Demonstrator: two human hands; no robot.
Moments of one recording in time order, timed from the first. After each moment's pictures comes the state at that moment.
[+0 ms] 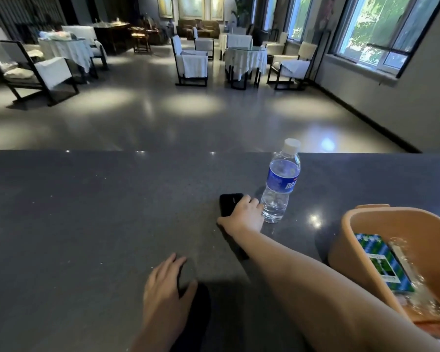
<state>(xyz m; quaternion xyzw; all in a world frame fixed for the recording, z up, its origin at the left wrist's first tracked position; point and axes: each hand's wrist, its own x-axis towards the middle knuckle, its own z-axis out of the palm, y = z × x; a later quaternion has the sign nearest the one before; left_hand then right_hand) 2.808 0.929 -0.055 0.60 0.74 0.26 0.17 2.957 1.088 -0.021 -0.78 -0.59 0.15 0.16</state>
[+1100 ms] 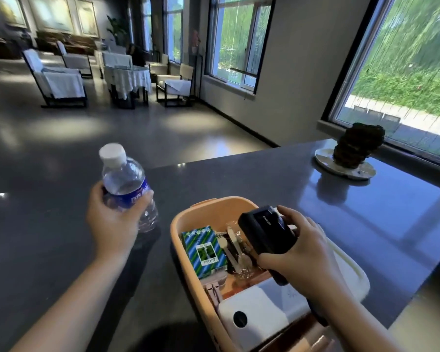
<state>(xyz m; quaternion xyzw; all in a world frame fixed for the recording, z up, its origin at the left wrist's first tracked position) 3.027 1.030 0.073 0.53 0.44 0.67 0.28 3.263 0.843 0.116 -0.78 -0.49 0.08 0.37</state>
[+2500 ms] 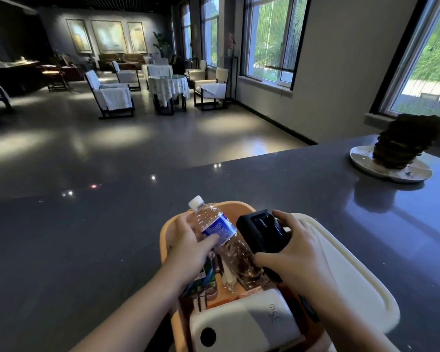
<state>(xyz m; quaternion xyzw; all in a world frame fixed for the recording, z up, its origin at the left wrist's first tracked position) 3.141 0.957 0.068 0.59 0.52 0.37 0.50 3.328 0.876 0.083 -0.72 -0.54 0.14 0.41</state>
